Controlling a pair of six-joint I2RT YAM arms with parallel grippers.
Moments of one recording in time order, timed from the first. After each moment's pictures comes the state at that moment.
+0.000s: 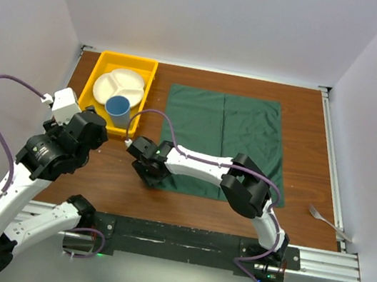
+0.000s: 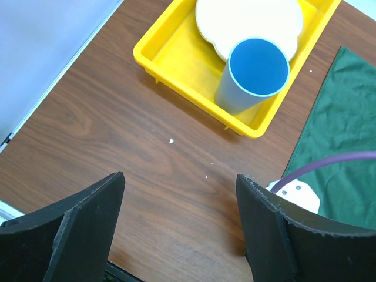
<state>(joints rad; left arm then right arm) -0.56 0.78 1.14 -1.20 -0.82 -0.86 1.17 2.15 1.66 -0.73 0.11 0.35</state>
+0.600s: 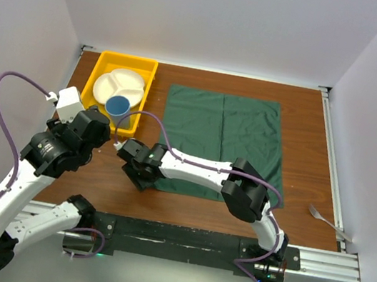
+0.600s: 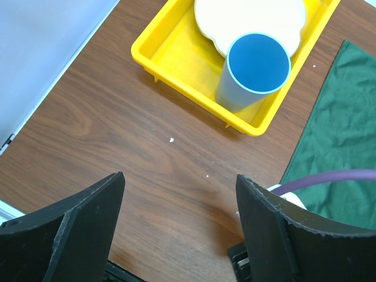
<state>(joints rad) -0.56 0.81 1.14 -1.19 -0.82 -0.85 1.23 2.15 1.74 -0.78 0.14 0.32</state>
